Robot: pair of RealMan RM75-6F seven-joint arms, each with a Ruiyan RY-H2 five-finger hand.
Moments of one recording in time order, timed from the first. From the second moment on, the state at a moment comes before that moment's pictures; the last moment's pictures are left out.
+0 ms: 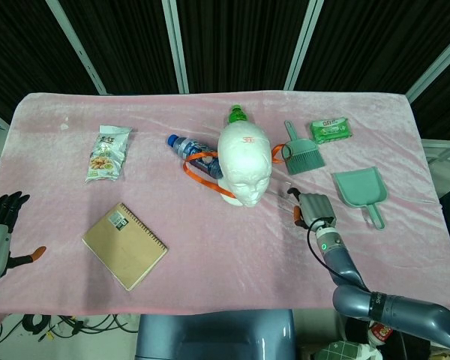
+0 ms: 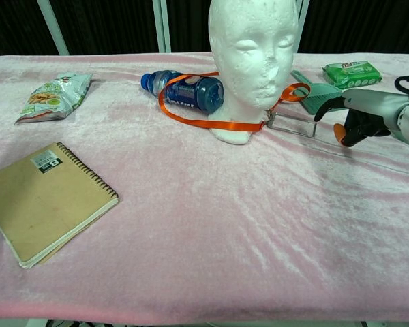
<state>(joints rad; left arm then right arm) -0.18 -1.08 -0.04 -1.79 1.33 1.48 0.11 0.80 -1.46 0.17 -1.53 -0.58 0.91 -0.45</state>
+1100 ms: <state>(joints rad) -0.15 -1.09 -0.08 -1.79 1.34 1.48 0.13 0.87 -1.56 0.17 -1.36 -0.46 0.85 -0.49</state>
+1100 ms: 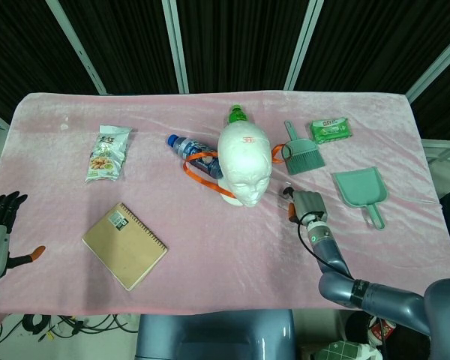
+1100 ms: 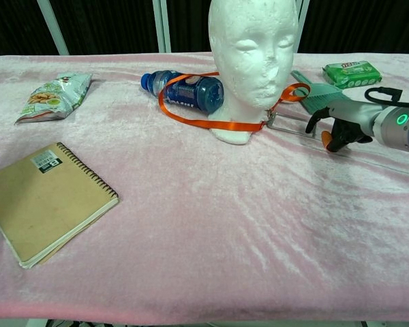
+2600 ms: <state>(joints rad) -0.14 -1.11 -0.09 -1.79 1.34 1.47 0.17 0.82 -1.49 0.12 -1.48 -0.51 0.84 -0.44</state>
